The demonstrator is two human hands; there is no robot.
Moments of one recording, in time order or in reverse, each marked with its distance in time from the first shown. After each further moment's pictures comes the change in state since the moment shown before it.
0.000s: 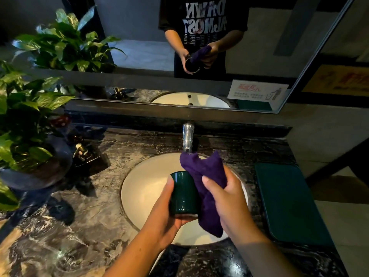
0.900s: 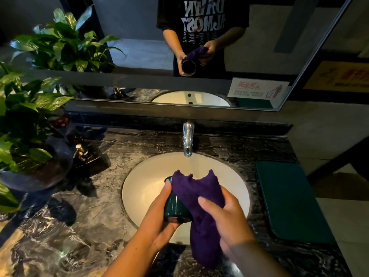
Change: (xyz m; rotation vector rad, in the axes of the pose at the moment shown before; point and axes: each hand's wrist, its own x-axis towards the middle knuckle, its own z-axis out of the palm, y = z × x) left_hand 0.001 0.003 -0.012 -0.051 0.047 -0.009; right_hand -0.027 0.021 -0.003 0.157 -0.026 0.230
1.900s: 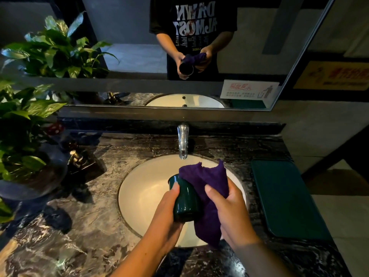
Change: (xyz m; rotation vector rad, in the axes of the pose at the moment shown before) left_hand 0.003 -0.014 0.018 0.159 -0.052 0.086; right_hand 0.019 -0.005 -0.014 -0.060 0.086 -0.123
